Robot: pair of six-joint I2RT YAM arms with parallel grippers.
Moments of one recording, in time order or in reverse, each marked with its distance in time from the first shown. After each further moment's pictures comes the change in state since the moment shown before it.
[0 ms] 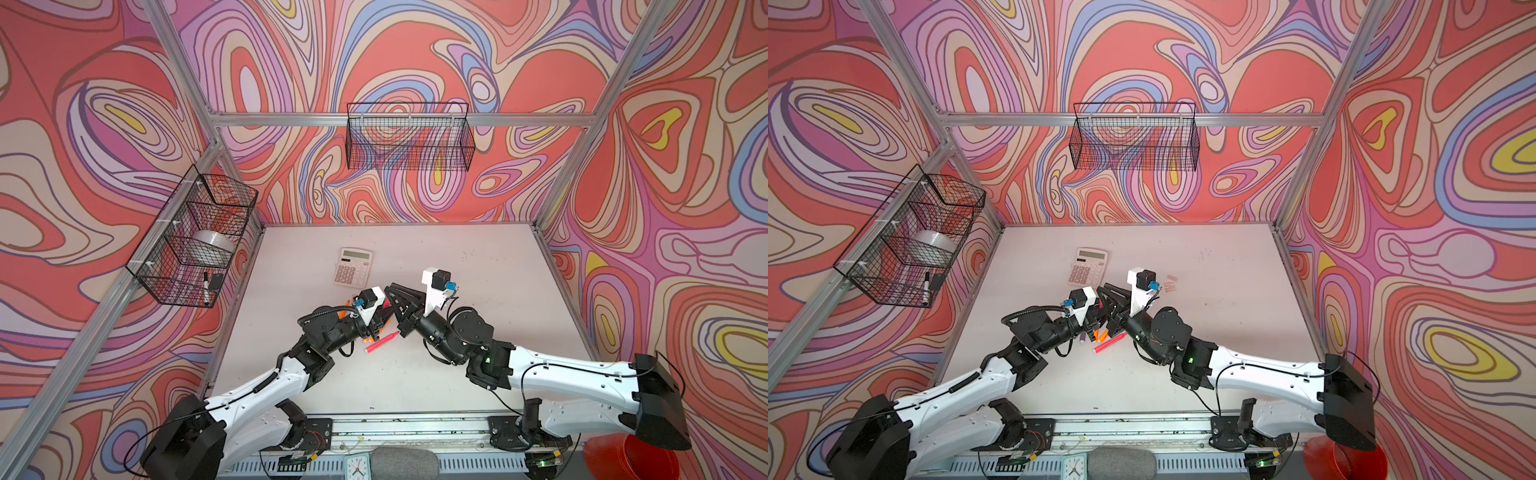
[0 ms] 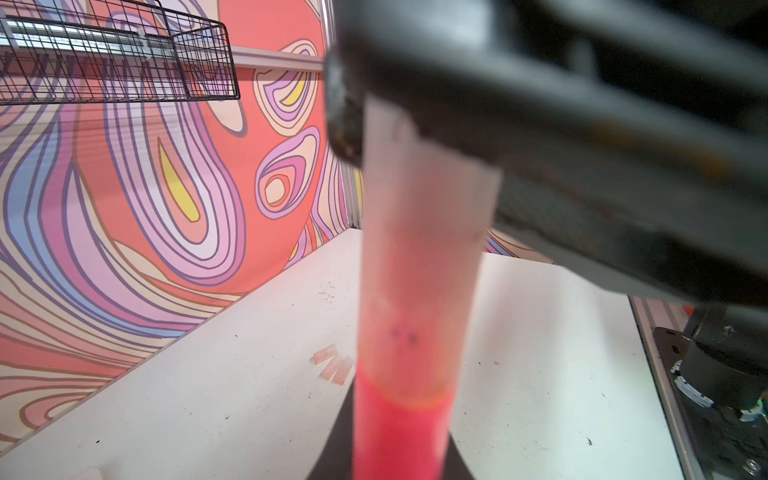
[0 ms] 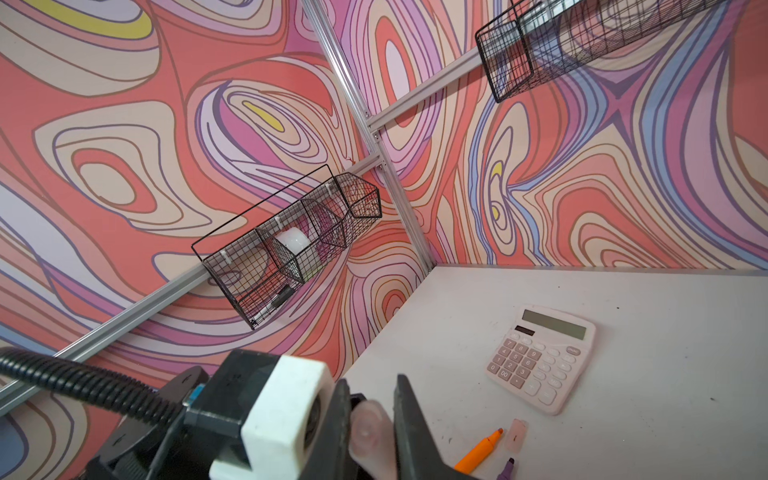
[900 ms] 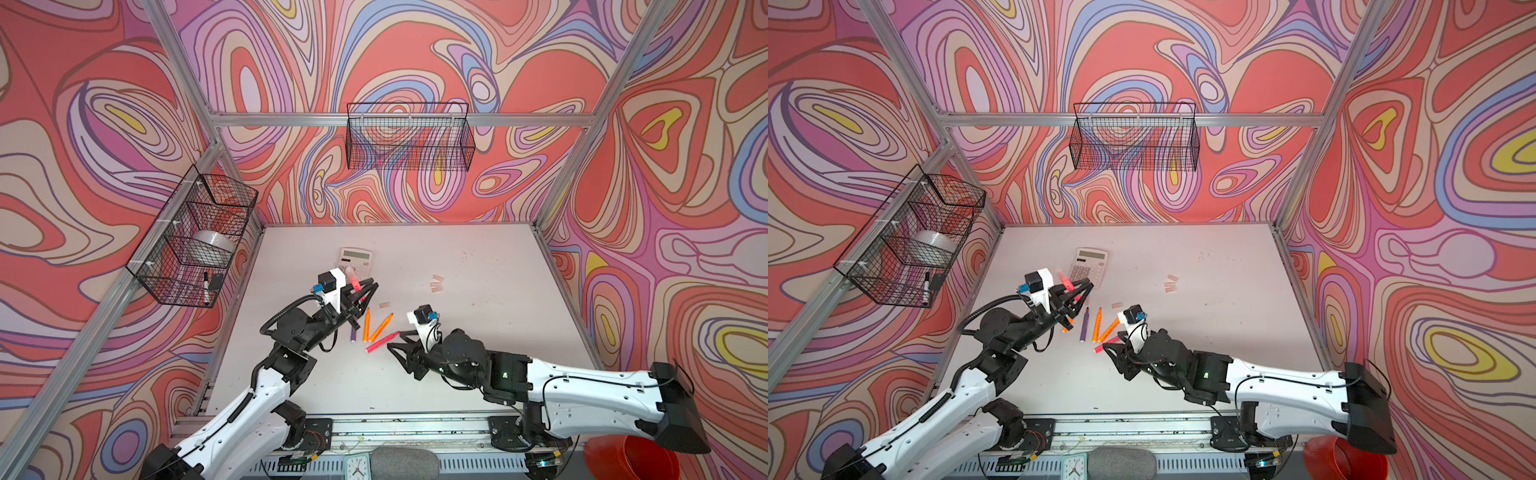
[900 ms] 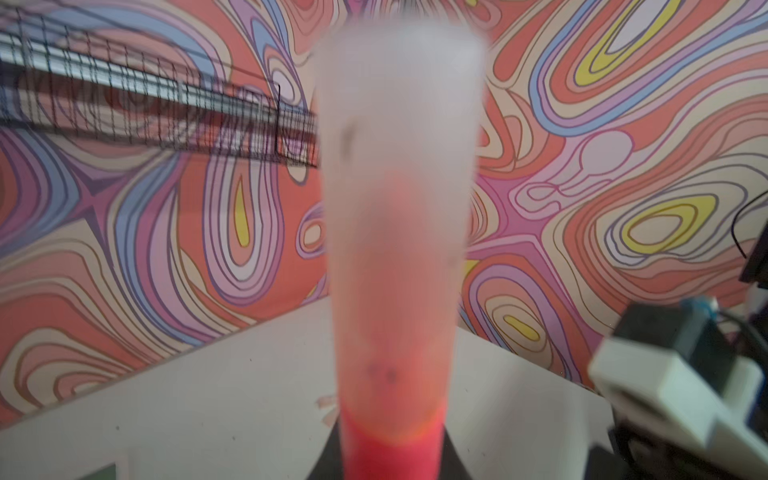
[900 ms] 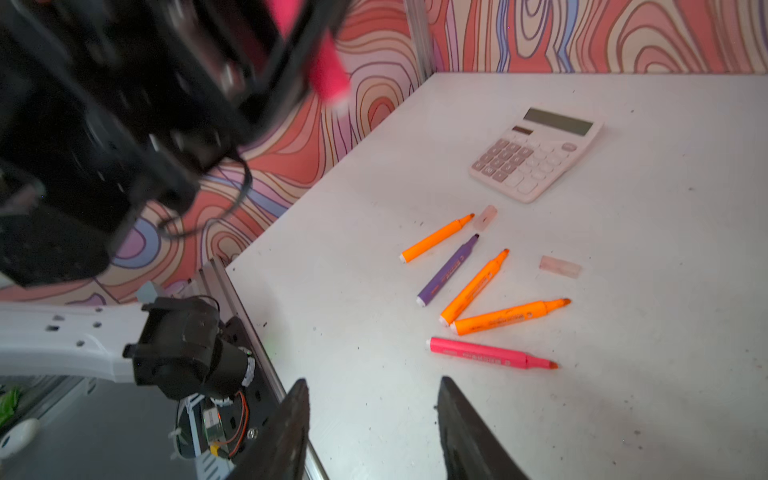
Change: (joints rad) left arm 0.132 -0.238 -0.045 -0.100 0.047 -0.311; right arm 0.025 -0.182 -0.077 -0.526 -0.163 0.035
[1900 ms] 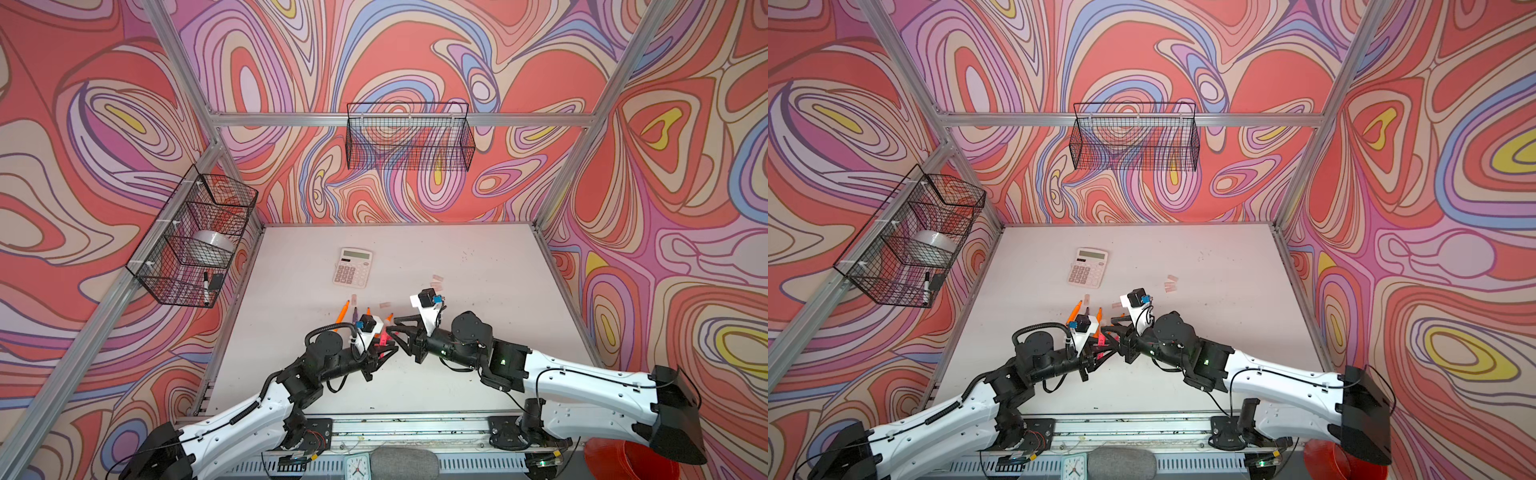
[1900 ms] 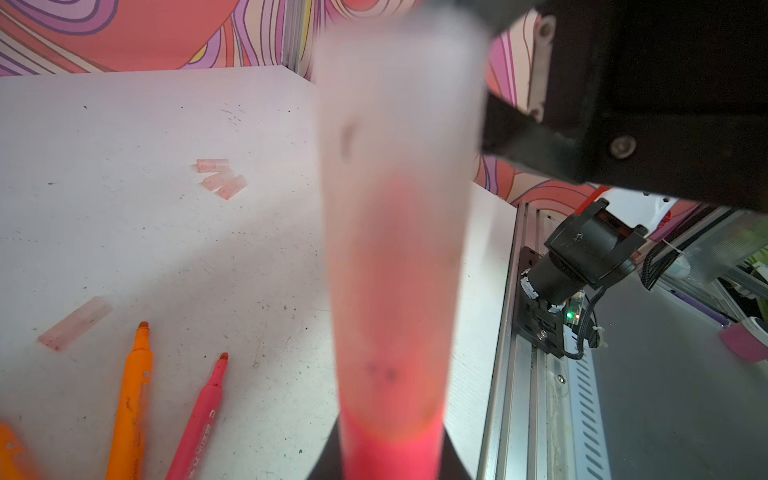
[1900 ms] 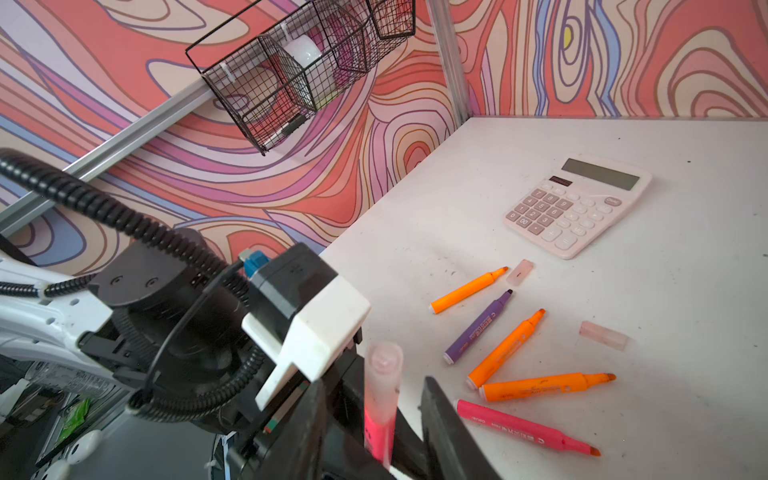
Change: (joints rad) left arm -0.303 0.001 -0.134 -0.299 -0.074 0.010; right arm -0.114 0.054 0.000 0.176 -0.197 -0.017
